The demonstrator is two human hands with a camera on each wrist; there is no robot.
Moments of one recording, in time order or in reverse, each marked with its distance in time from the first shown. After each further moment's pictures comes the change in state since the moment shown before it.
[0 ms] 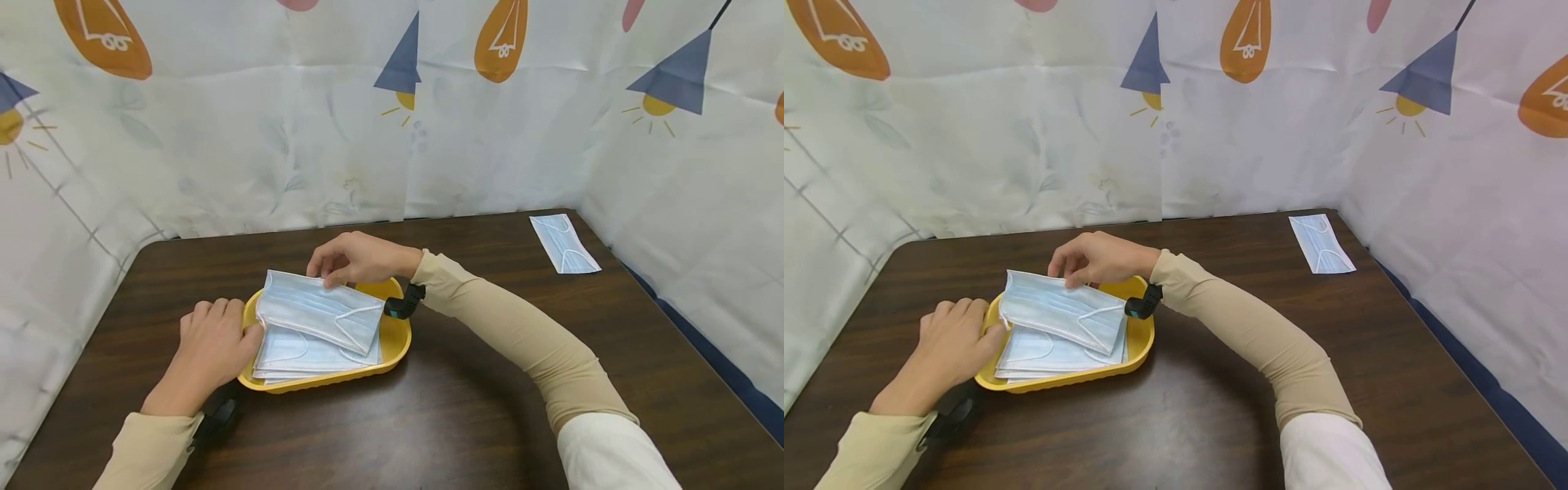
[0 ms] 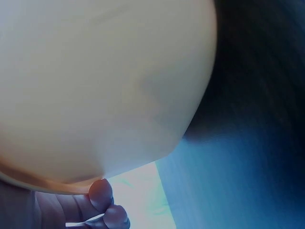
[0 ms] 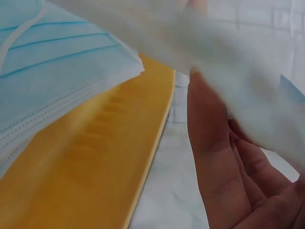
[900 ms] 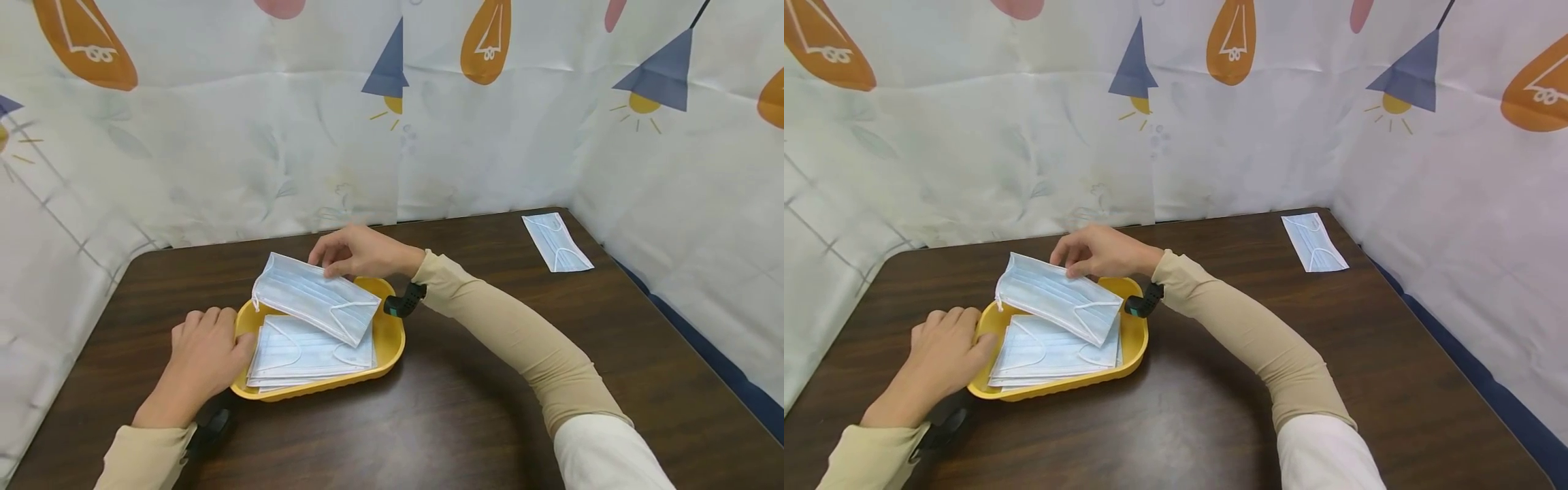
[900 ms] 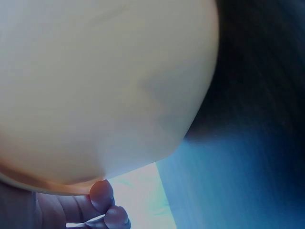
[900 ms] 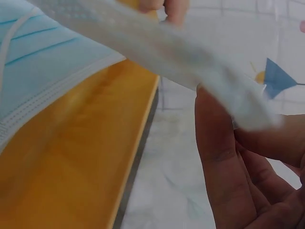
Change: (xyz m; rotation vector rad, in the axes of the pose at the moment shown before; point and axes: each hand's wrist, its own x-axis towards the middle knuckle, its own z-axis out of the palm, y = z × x) left_hand 0.000 0.001 0.002 0.014 0.014 0.004; right_hand -0.013 0.006 -0.009 0.073 0.132 0.029
